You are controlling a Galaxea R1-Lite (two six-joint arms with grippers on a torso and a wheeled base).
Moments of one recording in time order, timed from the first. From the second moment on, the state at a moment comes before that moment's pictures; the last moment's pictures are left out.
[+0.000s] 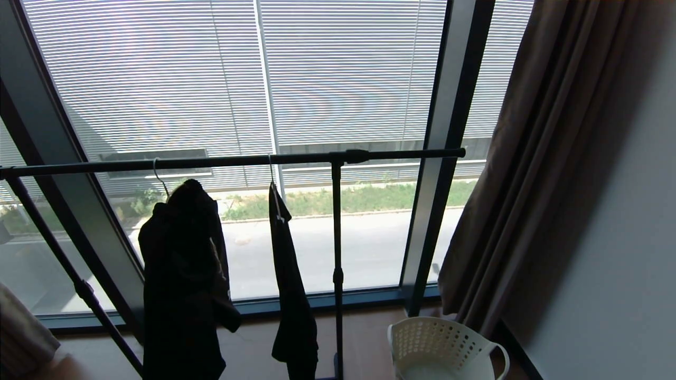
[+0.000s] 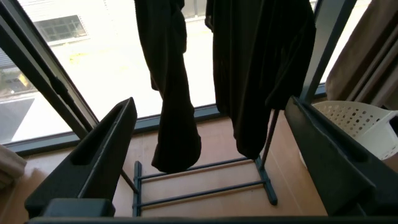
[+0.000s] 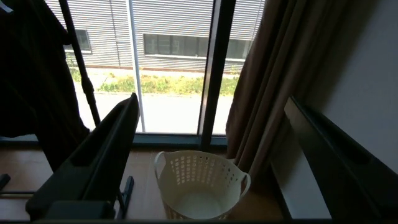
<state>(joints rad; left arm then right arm) 0.03 0.08 -0.05 0.14 -0.10 0.12 0.01 0.01 0.00 0.01 0.03 -0.02</state>
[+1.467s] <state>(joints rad) 0.00 0.01 -0.05 0.14 -0.12 0.06 0.01 0.00 0.00 -0.02 -0.07 0.05</state>
